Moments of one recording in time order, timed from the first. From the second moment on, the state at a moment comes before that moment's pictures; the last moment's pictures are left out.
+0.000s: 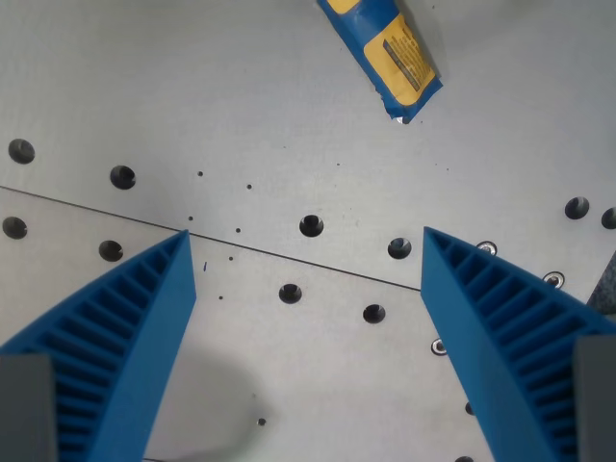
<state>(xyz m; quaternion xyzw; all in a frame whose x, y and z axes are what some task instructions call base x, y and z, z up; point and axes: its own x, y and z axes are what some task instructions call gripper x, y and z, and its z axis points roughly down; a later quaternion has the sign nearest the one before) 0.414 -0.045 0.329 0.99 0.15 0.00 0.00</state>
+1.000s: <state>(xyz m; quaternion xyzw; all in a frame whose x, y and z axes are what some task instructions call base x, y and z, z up) 0.417 -0.045 0.323 0.99 0.17 -0.01 0.00</state>
